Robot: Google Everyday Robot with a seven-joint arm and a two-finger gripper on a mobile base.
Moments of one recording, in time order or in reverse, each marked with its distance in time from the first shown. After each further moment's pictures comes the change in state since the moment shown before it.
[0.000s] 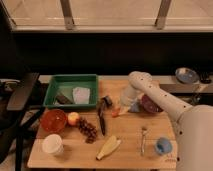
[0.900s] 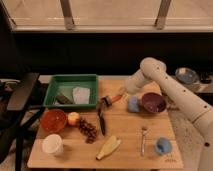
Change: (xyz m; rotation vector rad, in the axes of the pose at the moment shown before) arm -0.040 -0.029 -0.127 0.256 -0.062 -0.122
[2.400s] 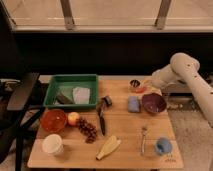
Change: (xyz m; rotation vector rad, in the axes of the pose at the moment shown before) arm 0.133 0.046 -0.092 0.128 0.128 0.301
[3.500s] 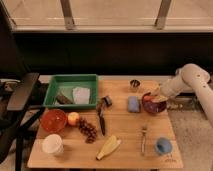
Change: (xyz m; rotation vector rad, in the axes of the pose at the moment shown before) arm 0.049 0.042 0.015 -0.037 0.007 0.136
